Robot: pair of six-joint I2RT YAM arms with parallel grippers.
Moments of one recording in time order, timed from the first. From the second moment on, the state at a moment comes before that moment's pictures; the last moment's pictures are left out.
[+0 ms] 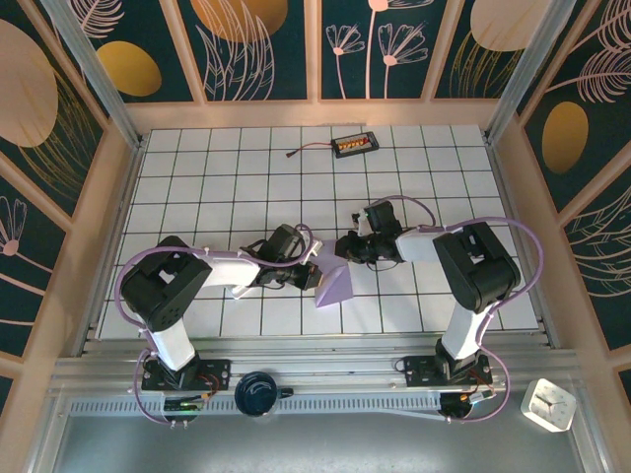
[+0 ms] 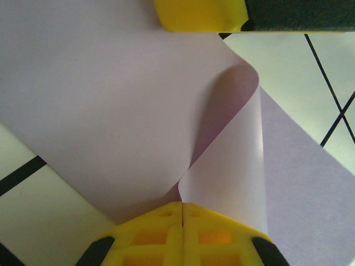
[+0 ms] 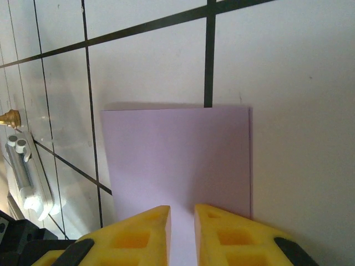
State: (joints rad) left arm -0.74 1.77 0.77 0.07 0.40 -0.37; right arm 0.48 1.78 0.80 0.05 -0.54 0.66
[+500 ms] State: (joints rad) left arm -0.74 1.78 0.80 0.03 0.40 -0.36; right arm 0.44 1.57 0.76 -0.03 -0.52 0.65
